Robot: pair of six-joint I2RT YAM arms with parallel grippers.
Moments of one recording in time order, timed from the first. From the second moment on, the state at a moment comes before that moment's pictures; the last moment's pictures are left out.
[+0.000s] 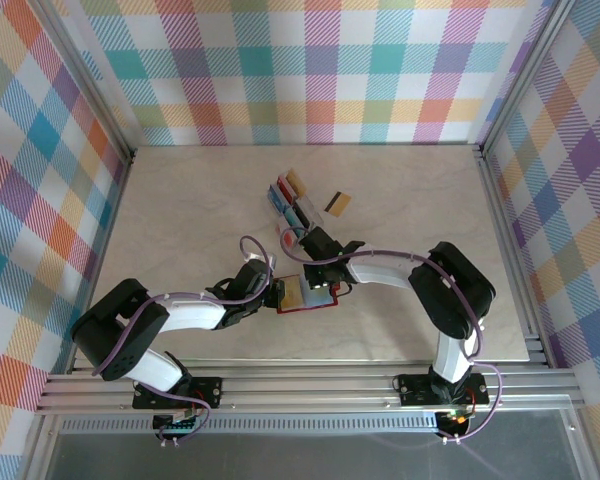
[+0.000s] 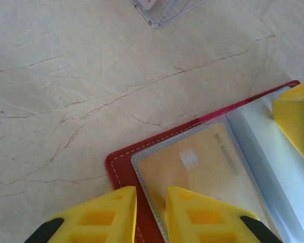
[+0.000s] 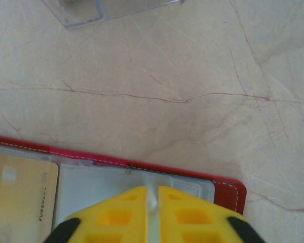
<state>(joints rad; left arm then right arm) -0.74 1.49 0.47 0.23 -0.09 -0.58 0.83 1.82 1.06 -0.36 0.09 0.50</state>
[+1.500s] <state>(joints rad) -0.71 1.49 0.48 0.22 -0.03 -0.59 0.91 1.70 0.85 -0.06 -0.28 0.57</state>
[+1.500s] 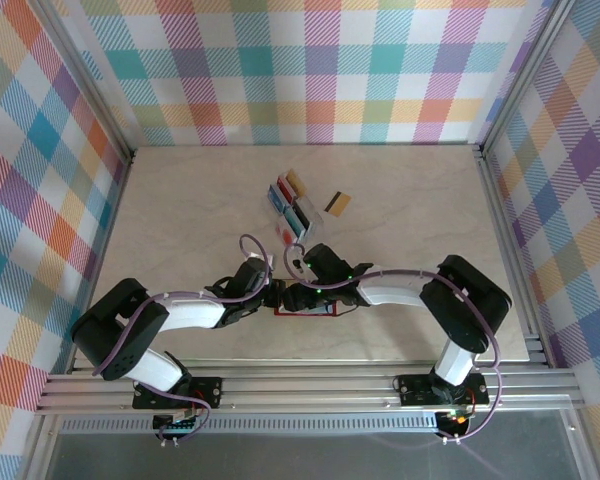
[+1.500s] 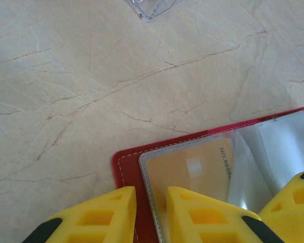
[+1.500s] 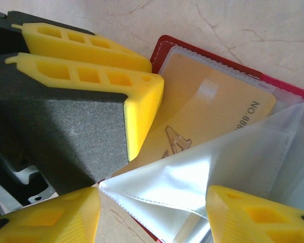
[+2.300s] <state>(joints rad) -0.71 1.49 0.48 0.22 -0.02 -0.59 0.93 1.60 0.79 -0.16 -0.08 0.62</state>
